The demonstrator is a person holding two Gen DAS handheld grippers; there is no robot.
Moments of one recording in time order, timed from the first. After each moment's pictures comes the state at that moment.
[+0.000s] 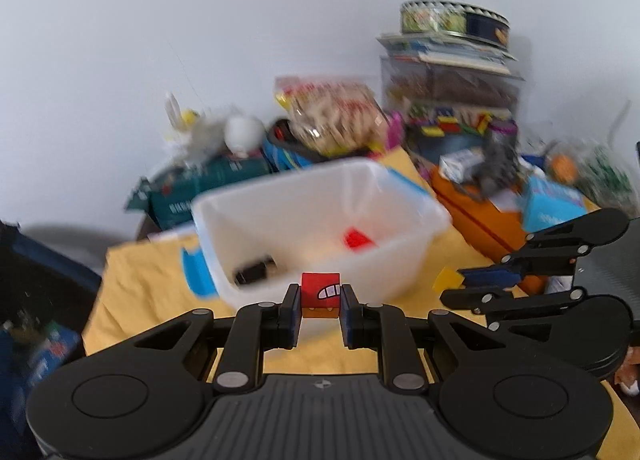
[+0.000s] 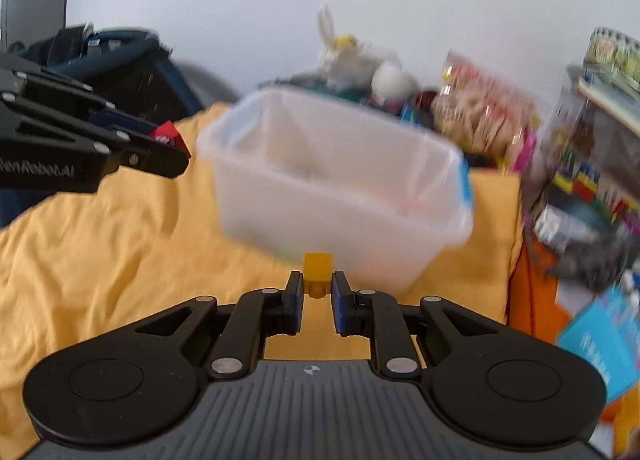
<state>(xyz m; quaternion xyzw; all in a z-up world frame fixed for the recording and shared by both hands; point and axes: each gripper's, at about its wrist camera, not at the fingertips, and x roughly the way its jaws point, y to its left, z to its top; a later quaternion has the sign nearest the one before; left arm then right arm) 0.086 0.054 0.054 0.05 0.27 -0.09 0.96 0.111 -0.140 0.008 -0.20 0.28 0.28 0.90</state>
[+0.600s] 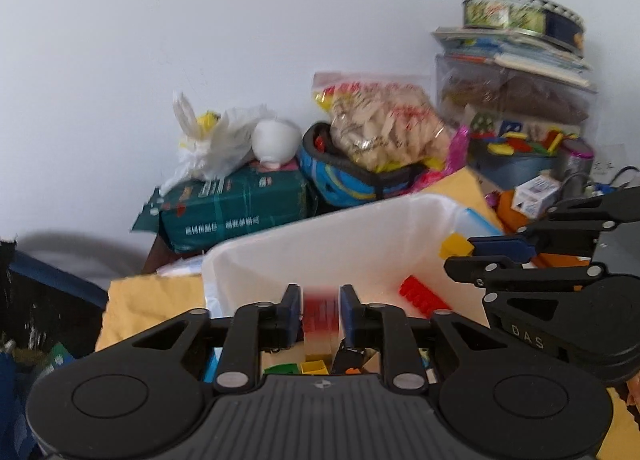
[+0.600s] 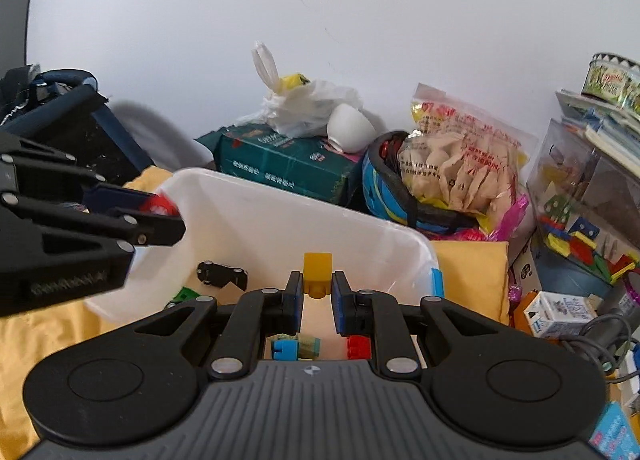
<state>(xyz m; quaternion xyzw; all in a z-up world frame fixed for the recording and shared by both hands) 0.208 0.057 0.042 0.04 0.29 -0.05 0.95 0.228 -0.109 0.024 -0.18 0.26 0.24 0.92</state>
